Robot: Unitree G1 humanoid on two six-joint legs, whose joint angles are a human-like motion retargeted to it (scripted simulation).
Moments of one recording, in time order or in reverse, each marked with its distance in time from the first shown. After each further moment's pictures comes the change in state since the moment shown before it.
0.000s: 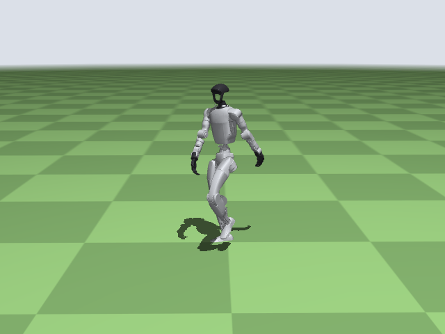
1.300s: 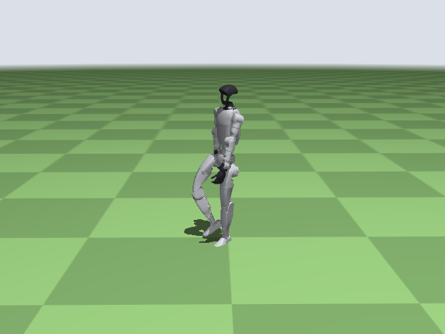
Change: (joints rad) left arm -0.761 -0.101 -0.204 -0.091 -0.444 -0.095 0.139; right arm 0.627 -0.215 0.053 0.192 -0.445 -0.010 -0.167; waist -0.253 0.121 -0.064; left_leg 0.760 -0.255 0.031 -1.421 -0.078 -0.037; right_leg -0.454 -0.129 -0.231 0.886 0.242 -0.040
